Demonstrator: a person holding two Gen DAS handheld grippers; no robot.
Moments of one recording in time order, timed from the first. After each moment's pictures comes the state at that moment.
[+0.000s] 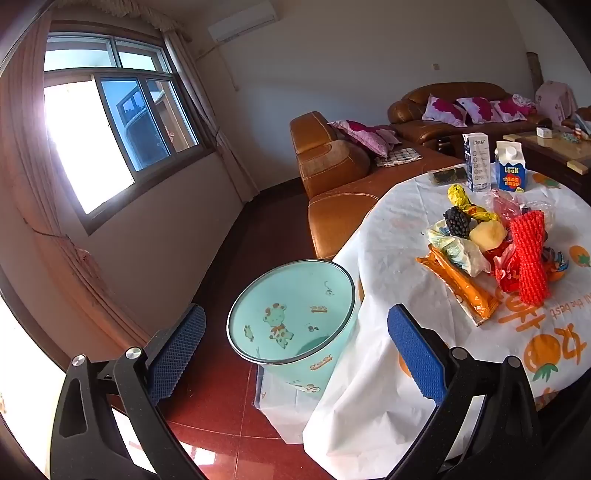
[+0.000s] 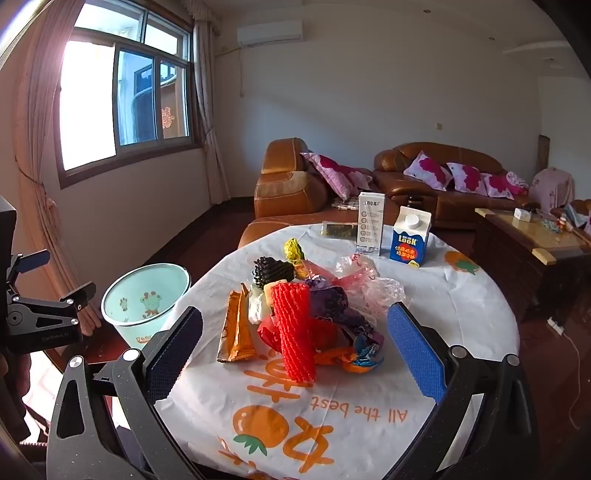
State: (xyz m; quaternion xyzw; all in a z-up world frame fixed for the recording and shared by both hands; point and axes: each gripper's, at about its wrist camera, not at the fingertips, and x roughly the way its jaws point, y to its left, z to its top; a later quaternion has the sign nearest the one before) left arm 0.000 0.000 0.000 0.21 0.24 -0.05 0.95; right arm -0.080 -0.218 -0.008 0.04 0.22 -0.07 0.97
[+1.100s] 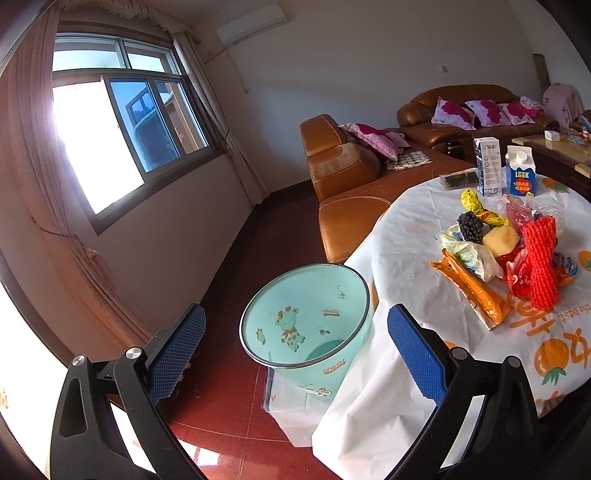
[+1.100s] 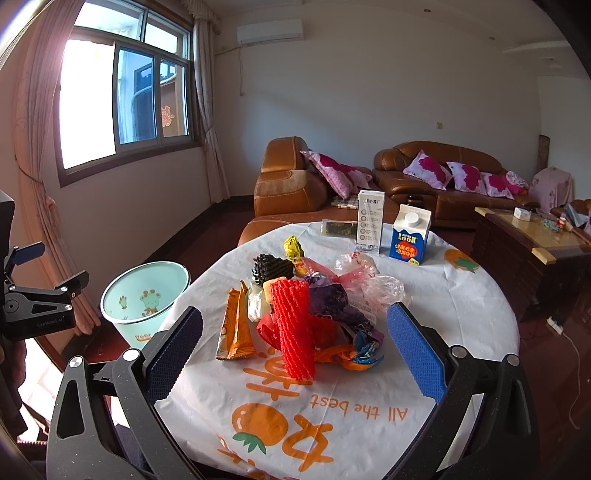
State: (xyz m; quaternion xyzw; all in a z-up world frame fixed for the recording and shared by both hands) left arm 0.005 0.009 0.002 0.20 0.24 -0.03 0.95; right arm -0.082 -0.218 -0.010 0.04 0.23 -0.07 0.97
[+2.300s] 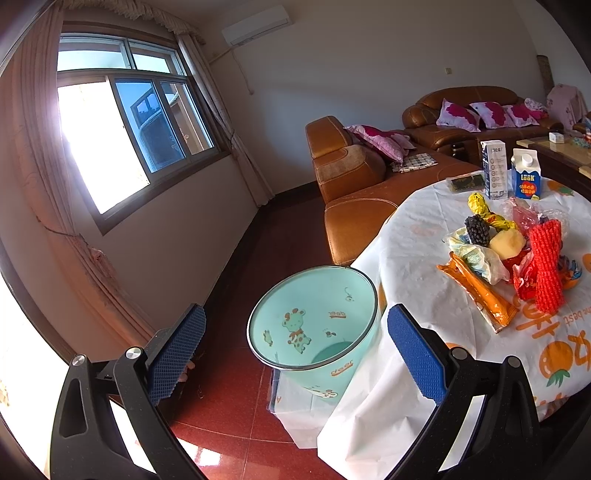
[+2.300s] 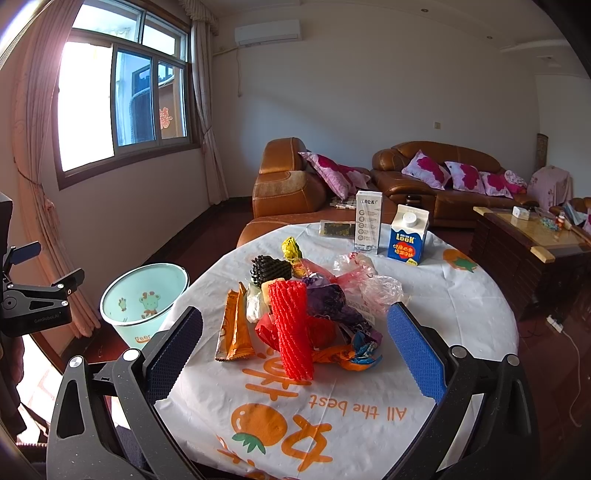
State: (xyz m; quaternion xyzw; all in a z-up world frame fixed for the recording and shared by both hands) left arm 0.007 0.015 0.007 0.20 0.23 -0.02 0.95; right arm -0.081 -0.221 -0.010 0.05 0.22 -0.07 0.97
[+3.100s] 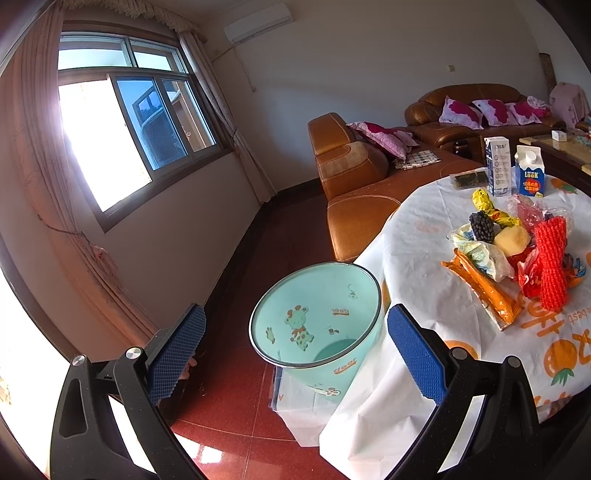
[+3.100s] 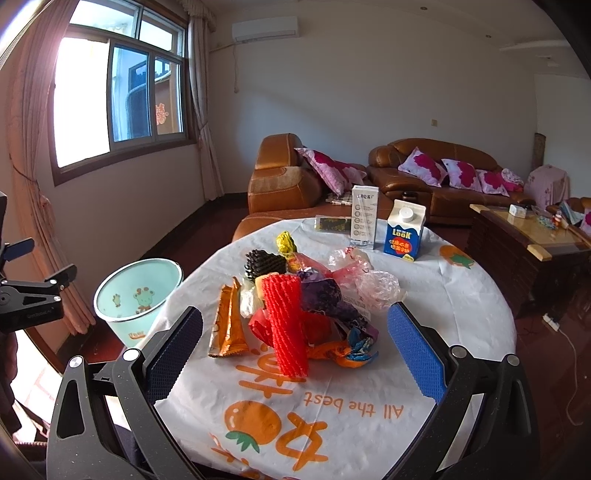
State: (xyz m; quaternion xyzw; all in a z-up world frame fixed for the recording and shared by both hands) left arm 0.012 0.023 0.002 0.20 0.24 -0.02 0.95; right arm -0.081 -0.225 -0.021 0.04 0.23 -0.08 0.97
